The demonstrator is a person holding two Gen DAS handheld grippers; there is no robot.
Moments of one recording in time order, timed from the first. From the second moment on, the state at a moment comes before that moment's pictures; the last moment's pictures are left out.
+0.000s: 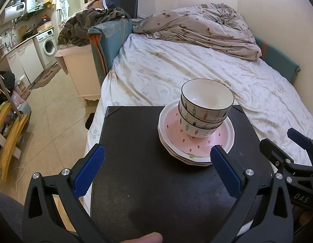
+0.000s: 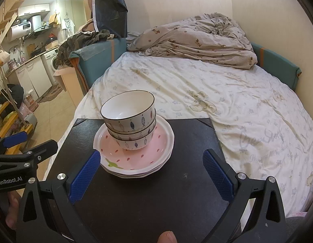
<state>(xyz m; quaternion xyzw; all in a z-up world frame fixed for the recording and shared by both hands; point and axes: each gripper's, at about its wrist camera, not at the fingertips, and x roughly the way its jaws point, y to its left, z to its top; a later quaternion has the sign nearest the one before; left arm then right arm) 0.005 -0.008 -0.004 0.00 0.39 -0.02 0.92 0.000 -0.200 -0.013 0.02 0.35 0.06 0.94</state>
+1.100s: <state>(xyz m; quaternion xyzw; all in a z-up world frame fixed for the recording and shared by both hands) 0.002 -0.009 -0.005 -0.01 0.39 -0.02 0.92 0.000 -0.200 -0.012 0.02 0.35 0.06 0.94</state>
